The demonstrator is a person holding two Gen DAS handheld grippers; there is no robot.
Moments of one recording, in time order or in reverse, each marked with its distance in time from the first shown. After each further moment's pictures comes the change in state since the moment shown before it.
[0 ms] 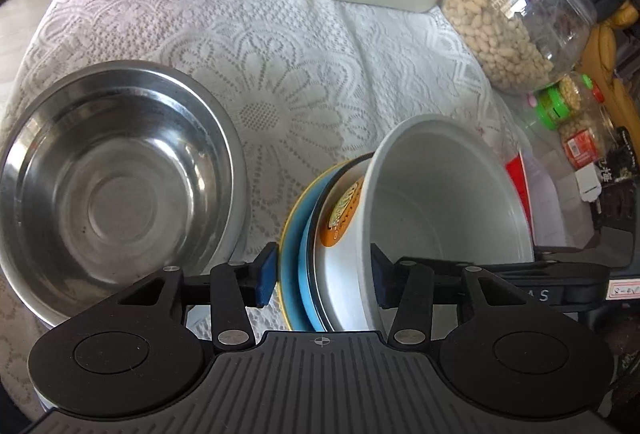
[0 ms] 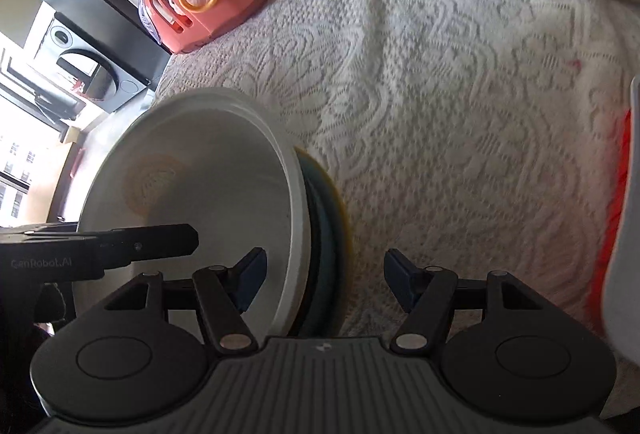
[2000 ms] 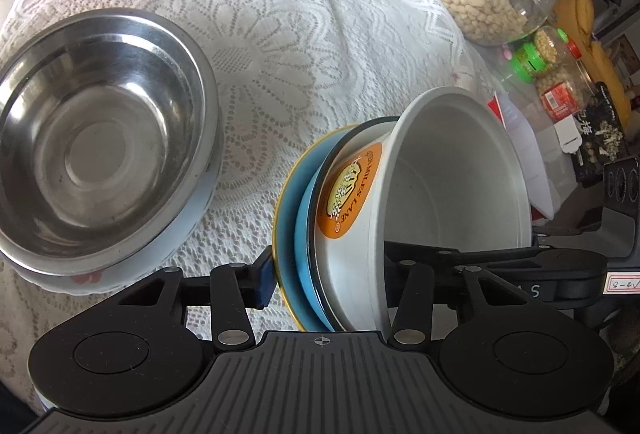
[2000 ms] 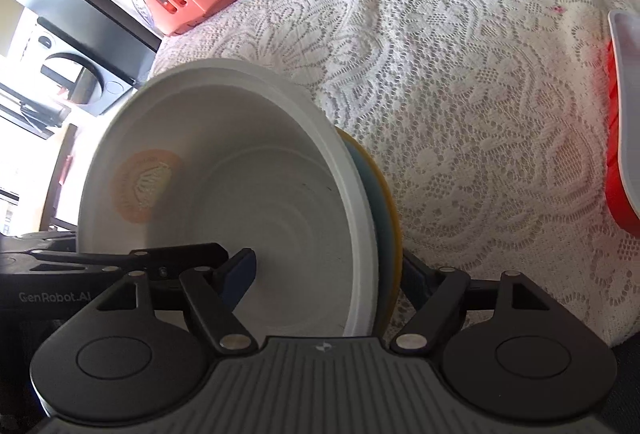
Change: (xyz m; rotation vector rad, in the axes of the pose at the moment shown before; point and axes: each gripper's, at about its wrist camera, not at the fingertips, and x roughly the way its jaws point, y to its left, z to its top) left arm 0.002 -0.003 -0.026 0.056 0.094 -0.069; right arm -0.008 0.026 -0.029 0.026 0.004 -0.064
